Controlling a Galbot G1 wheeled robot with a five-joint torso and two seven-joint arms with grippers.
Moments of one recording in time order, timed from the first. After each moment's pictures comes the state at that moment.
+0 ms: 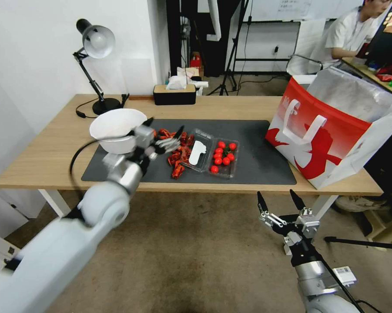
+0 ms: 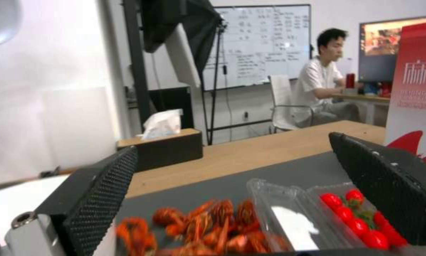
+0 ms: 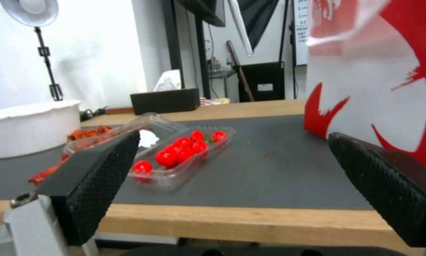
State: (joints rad) left arm 1.13 -0.91 -0.21 -2.10 -0.57 0.02 -0.18; right arm -1.76 1.14 0.46 2.16 0.38 0.32 0.09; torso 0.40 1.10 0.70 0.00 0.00
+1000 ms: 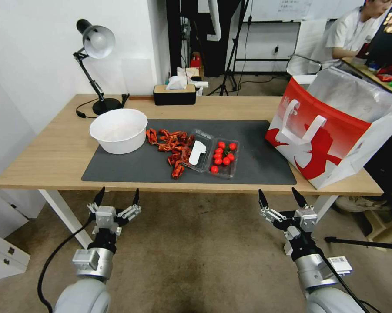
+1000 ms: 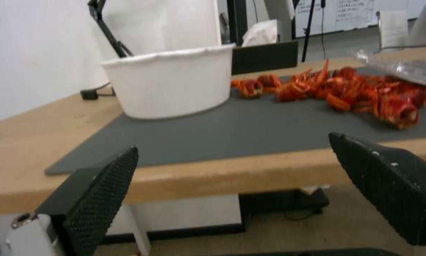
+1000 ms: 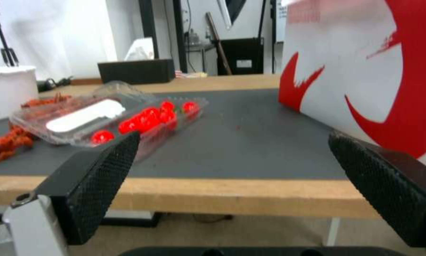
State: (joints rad) left arm 1.67 -1.26 -0.48 -2.04 -0.18 -0.19 -0.18; right arm -1.72 1.13 0.45 2.15 0.35 0.20 0.18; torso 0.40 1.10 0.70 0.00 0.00
